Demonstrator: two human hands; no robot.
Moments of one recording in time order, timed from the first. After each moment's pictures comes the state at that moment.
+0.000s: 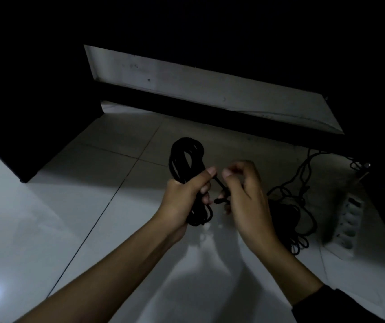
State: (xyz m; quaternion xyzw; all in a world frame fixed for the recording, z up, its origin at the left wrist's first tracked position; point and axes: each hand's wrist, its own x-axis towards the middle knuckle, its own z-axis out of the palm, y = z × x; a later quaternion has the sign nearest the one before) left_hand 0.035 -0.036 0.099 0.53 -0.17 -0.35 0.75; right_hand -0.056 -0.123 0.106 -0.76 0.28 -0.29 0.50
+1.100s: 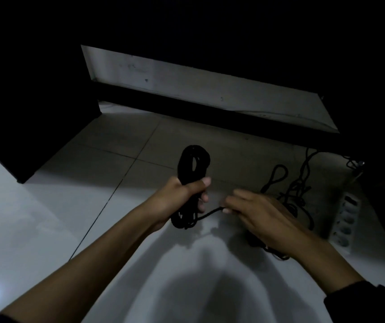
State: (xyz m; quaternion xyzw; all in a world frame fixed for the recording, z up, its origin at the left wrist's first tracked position) left_hand 0.056 -0.027 0.101 0.64 -0.26 -0.43 0.58; right_hand -0.094 -0.169 0.108 -0.99 0.01 -0.06 0.10
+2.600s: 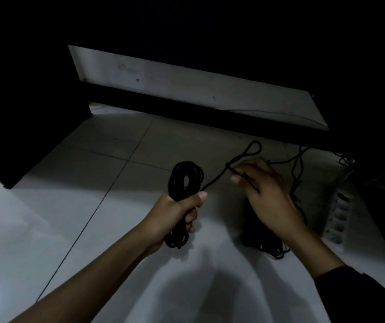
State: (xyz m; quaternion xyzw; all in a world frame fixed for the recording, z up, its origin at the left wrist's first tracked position) left_hand 0.038 -0.025 0.077 0.61 -0.21 -0.45 0.62; right_hand -0.081 -0.187 0.114 -0.91 0.21 -0.23 0.26
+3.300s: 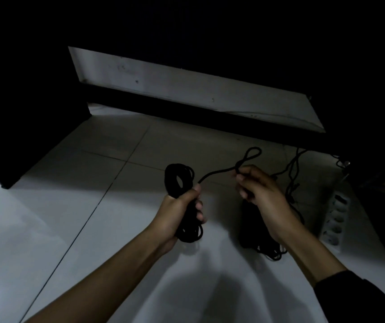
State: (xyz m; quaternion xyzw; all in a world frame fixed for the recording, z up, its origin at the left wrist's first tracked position) left_hand 0.030 -0.048 0.066 0.51 -0.08 -0.46 0.73; right_hand -0.082 -0.179 0.112 -0.72 0.28 -0.22 0.59
